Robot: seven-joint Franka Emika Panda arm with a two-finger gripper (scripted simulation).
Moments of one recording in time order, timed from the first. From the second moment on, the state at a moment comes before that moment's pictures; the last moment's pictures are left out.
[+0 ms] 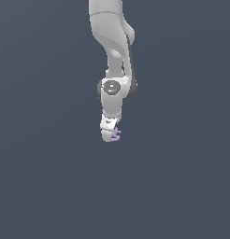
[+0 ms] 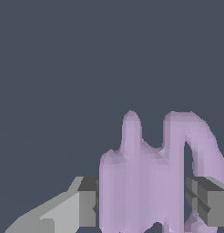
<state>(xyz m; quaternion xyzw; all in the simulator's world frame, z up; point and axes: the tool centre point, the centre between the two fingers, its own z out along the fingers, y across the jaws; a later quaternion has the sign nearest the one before) -0.068 -0.014 0.045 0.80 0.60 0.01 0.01</state>
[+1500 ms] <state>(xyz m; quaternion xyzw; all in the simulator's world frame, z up) -0.073 0.153 0.302 0.80 0.60 0.00 0.00</state>
